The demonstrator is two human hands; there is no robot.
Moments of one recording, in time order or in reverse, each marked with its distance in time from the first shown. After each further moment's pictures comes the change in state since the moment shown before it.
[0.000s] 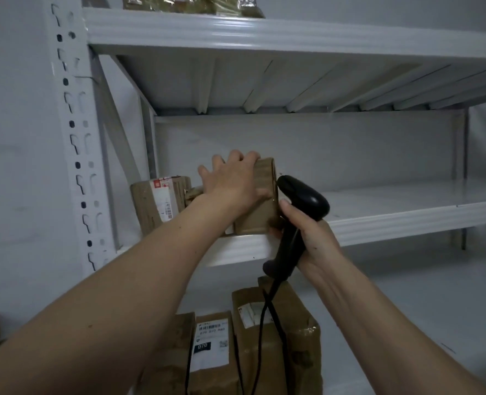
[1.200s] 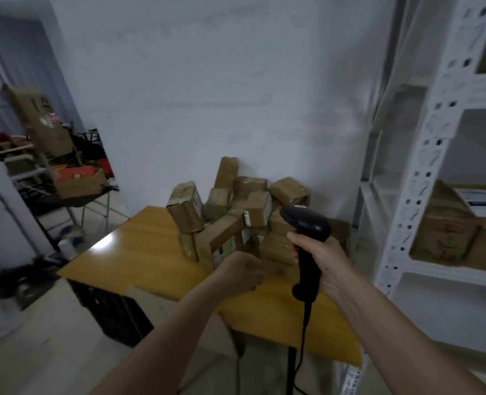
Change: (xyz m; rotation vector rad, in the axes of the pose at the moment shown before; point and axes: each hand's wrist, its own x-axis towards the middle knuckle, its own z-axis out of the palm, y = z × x) left_hand -0.495 -0.401 0.010 -0.573 -0.634 -0.799; right_hand -0.298 0.350 0.237 -0.230 -0.372 0.568
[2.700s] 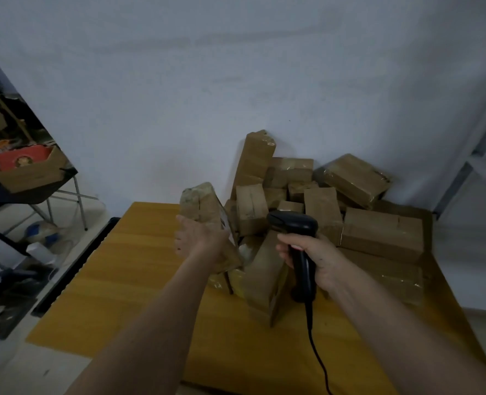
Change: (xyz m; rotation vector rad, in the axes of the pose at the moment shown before) left_hand 0.347 -0.190 -0.199 -0.057 0.449 -0.569; right_hand 0.310 0.082 0.190 0.104 0.093 0.400
